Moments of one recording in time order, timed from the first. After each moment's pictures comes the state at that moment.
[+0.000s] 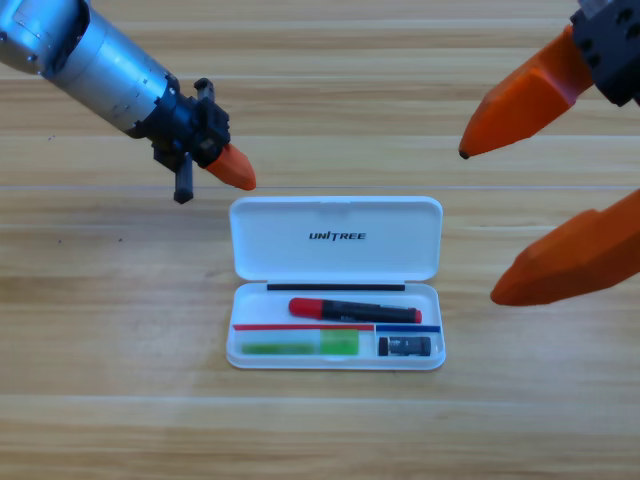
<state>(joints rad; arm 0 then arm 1) -0.40 2.00 -1.35 0.41 -0.41 0.93 0.98 1.51 -1.60 0.99 0.37 -0.49</state>
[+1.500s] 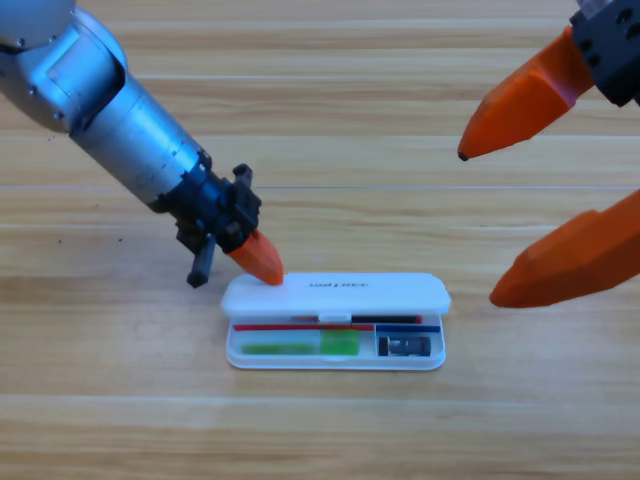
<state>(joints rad) -0.52 2.02 -1.26 0.49 -0.51 0.93 0.98 1.51 -1.60 0.98 0.37 -0.48</state>
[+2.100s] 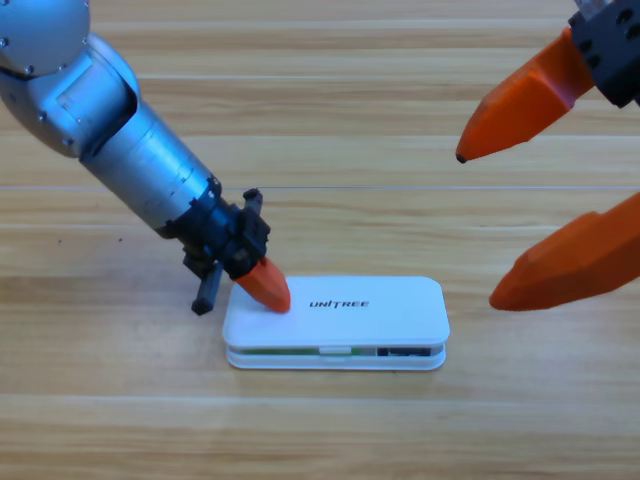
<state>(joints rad) -0.56 2.02 -1.21 0.45 -0.51 0.92 0.98 1.51 -1.60 0.98 0.38 -0.48</state>
